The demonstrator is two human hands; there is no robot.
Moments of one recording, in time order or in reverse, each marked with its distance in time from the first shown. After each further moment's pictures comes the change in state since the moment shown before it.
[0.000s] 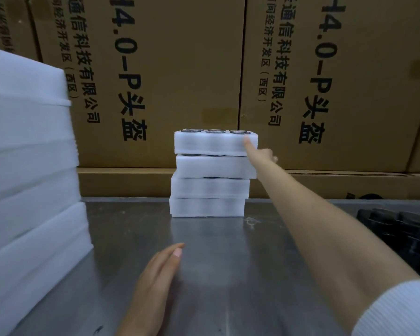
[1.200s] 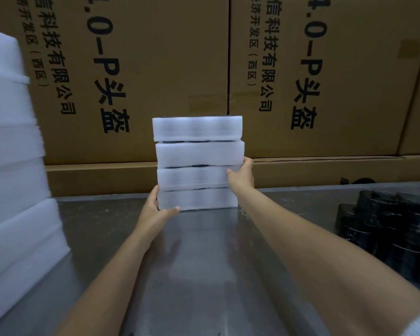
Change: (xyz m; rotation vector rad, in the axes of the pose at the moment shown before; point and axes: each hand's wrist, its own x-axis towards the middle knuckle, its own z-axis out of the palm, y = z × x) left_hand 0.161 -0.030 0.011 0.023 -0.102 0.064; right_hand -0.004 0.080 0.049 0.209 -0.076 -0.194
